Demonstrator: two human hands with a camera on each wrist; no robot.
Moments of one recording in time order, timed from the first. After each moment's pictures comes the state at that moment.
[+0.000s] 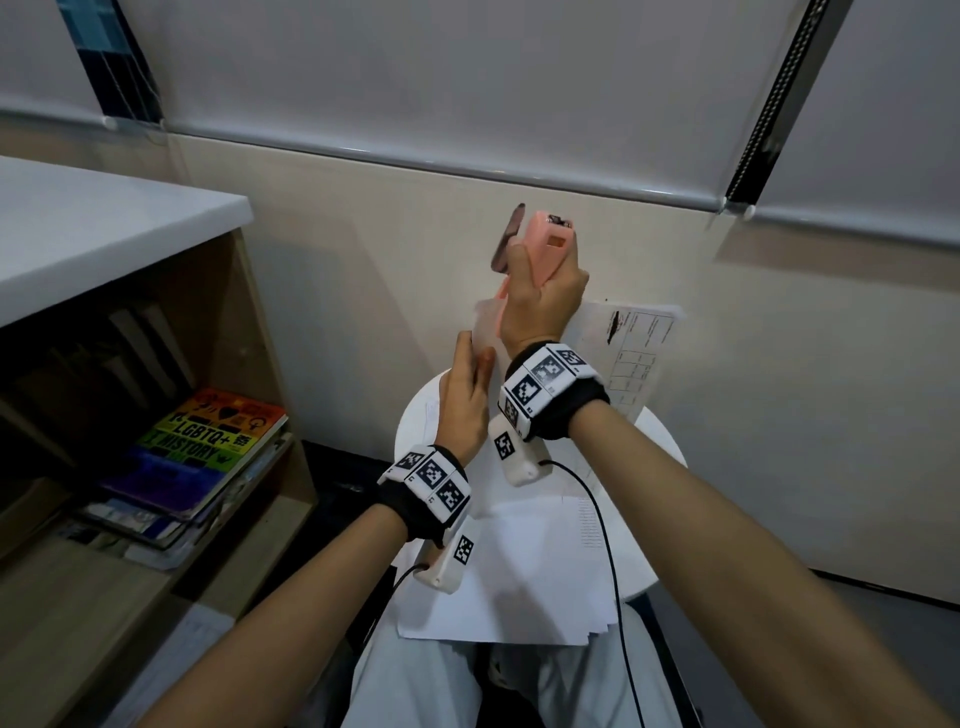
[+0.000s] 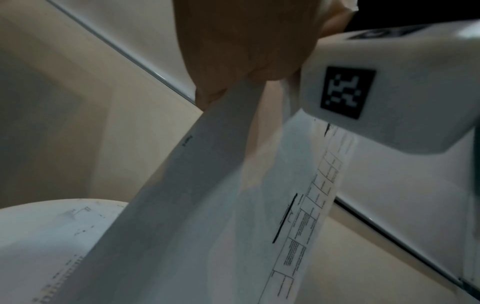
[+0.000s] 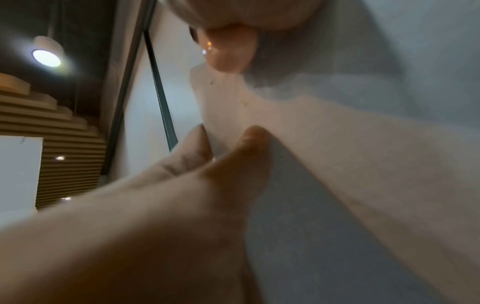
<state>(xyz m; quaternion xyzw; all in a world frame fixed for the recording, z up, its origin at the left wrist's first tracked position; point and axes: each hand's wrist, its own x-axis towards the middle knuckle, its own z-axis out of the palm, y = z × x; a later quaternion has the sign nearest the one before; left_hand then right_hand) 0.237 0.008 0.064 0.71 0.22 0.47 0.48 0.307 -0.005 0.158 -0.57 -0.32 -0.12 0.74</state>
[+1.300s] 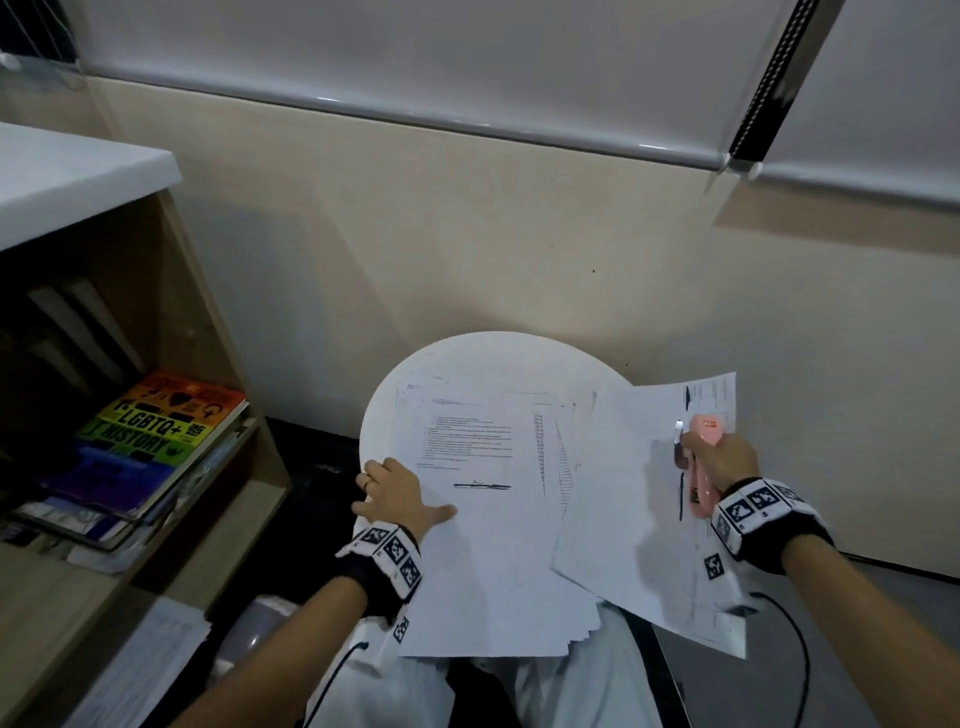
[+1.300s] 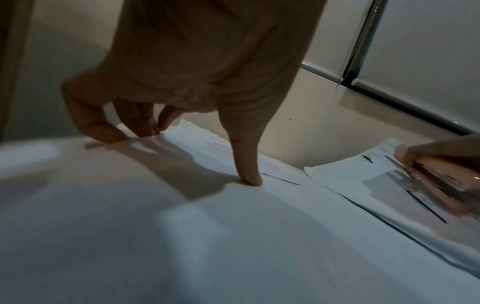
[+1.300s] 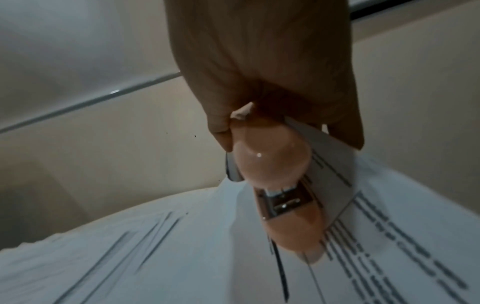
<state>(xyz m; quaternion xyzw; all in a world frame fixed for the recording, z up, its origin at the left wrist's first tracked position) 0.227 0.019 -0.075 0.78 0.60 -0.03 0.20 0.524 -0.188 -0.015 -0.91 -0.10 0.13 0.38</state>
